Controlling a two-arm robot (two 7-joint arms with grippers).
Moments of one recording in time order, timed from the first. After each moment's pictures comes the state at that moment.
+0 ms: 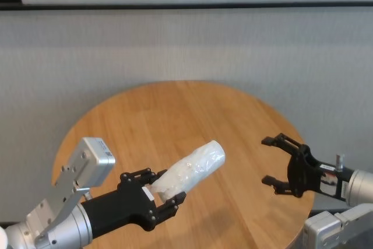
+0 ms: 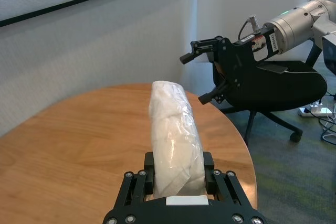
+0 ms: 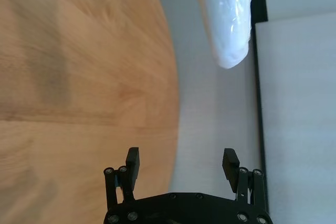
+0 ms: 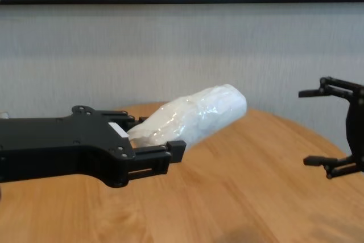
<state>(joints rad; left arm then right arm) 0.02 0.62 0.34 -1.92 -0.35 0.14 -0.49 0.38 0.83 -0.67 -1.55 -0.61 -0.42 0.17</state>
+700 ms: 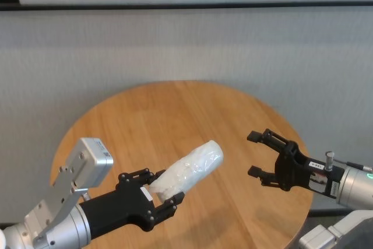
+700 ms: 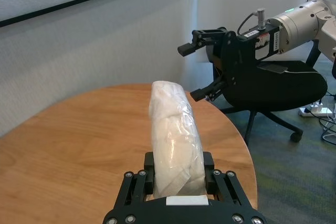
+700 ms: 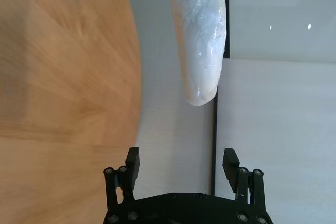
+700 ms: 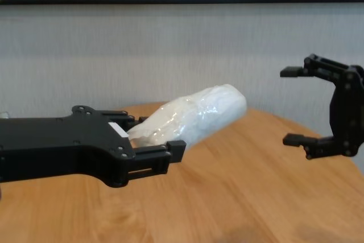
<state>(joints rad) 0.02 0.62 0.34 -1.92 -0.35 0.14 -0.49 0.39 0.79 -0.66 -1.53 -0.84 -0.50 -0.01</state>
